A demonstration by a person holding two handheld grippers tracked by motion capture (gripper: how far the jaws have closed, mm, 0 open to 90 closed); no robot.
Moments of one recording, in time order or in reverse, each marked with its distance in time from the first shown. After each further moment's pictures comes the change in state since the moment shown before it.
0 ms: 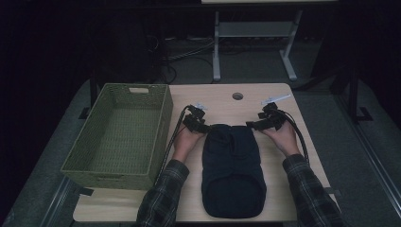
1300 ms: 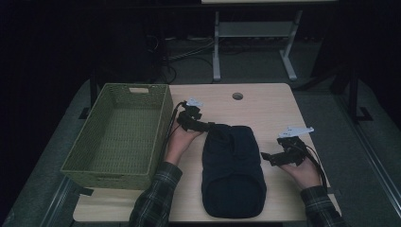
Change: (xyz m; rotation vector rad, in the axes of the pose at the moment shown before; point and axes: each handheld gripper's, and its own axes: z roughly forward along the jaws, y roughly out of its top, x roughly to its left) left arm -0.012 0.008 -0.053 -0.114 -0.021 0.020; right arm 0.056 -0.087 -0.074 -0.013 -0.077 -0.046
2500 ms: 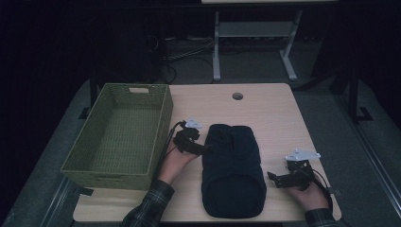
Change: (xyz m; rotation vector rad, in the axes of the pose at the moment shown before) left arm -0.042 -0.044 -0.030 0.084 -0.038 0.036; right arm 0.018 -0.070 -0.007 0.011 -0.081 0.033
